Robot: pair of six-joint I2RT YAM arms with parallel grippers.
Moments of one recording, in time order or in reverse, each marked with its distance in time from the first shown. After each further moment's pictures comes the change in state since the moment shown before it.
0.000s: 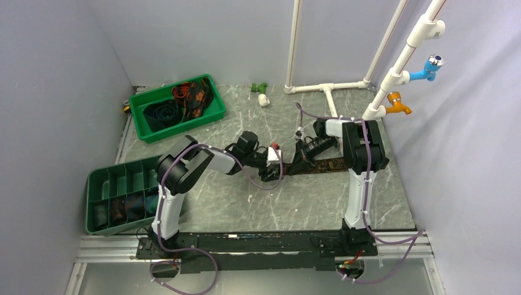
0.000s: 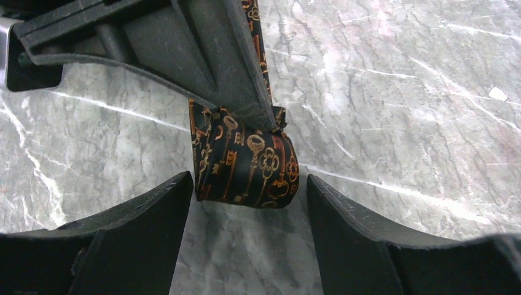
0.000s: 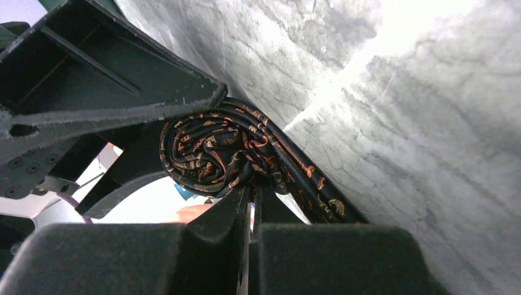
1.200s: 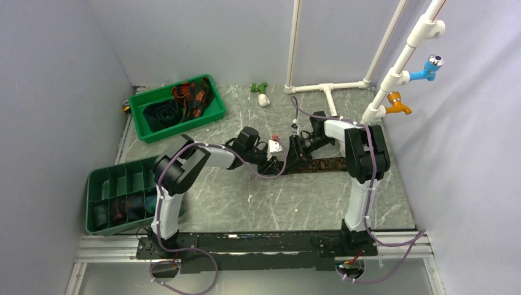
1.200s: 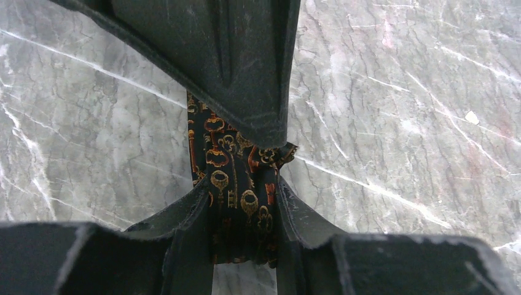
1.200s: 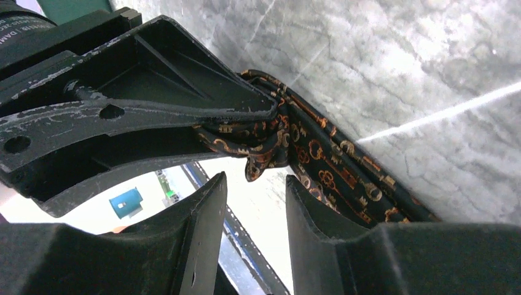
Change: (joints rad) left arm 0.011 -0.020 0.063 -0.192 -0.033 -0.109; right arm 0.060 -0.151 -0.057 0.118 0.018 -0.017
